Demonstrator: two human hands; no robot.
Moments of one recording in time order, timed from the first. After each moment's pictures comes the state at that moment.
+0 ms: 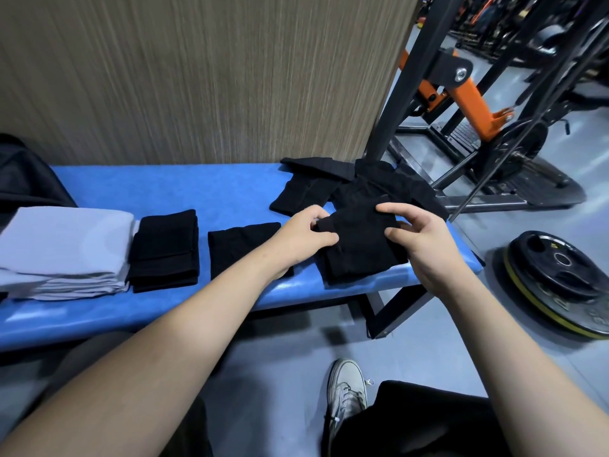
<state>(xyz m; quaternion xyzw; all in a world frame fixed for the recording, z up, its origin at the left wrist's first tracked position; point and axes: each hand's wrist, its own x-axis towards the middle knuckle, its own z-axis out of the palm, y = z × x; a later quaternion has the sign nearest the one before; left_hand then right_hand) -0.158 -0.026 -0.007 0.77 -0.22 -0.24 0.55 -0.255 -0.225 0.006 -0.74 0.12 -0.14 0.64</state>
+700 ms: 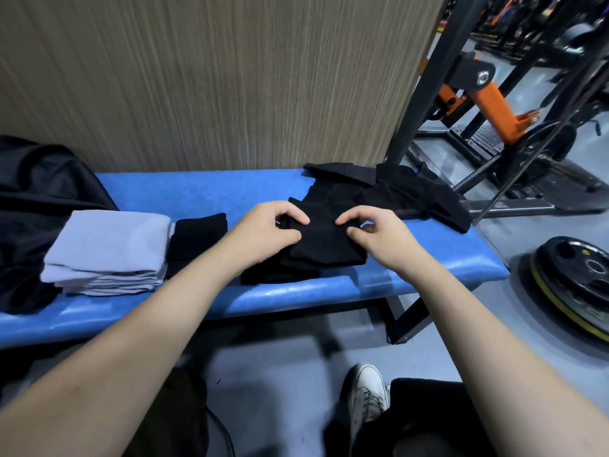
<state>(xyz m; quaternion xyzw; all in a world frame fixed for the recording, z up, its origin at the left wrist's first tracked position) -0.150 0.061 0.022 0.85 -0.19 -0.14 0.47 -0.212 -0.158 0.009 -0.89 0.07 -0.07 0.44</state>
